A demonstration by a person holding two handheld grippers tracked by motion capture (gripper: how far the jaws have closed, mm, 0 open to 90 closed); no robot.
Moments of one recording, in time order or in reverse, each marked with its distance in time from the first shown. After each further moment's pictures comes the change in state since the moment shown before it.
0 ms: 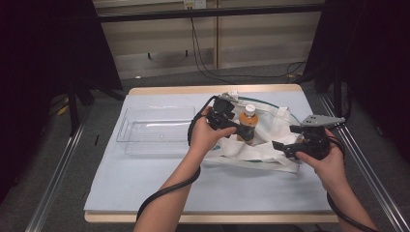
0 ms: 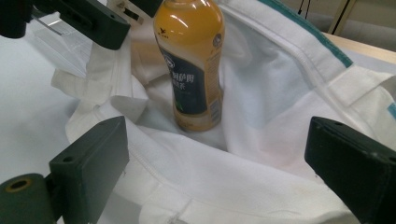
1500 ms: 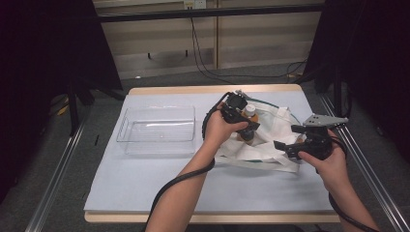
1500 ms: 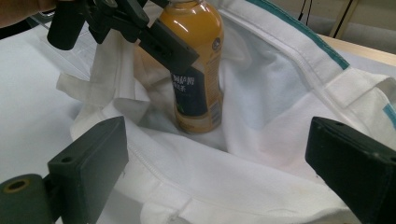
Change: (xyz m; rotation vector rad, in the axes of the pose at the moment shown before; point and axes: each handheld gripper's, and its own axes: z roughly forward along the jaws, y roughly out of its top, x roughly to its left) left arm 0.007 0.021 0.043 0.096 -0.006 0.007; right arm -0.003 -0.001 -0.003 -0.014 0.011 0.008
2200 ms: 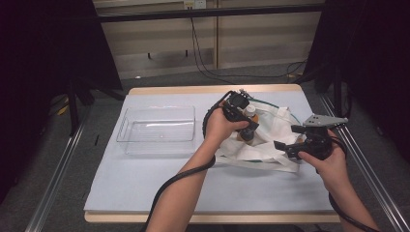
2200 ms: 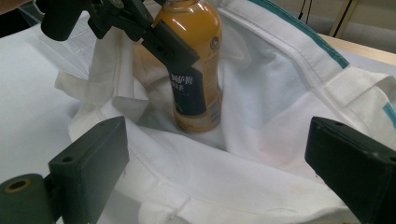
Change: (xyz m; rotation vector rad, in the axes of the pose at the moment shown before) left arm -0.003 0.009 -0.001 0.083 0.016 0.038; right arm 0.000 -0.001 0.001 0.004 0.001 0.000
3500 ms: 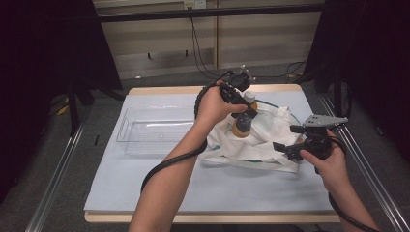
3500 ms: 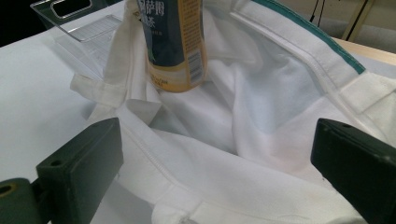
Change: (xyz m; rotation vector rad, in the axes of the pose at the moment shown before) left arm -0.007 0.043 -0.068 0.095 -0.026 0.015; right arm 0.003 0.002 0.000 -0.013 0.045 -0.006
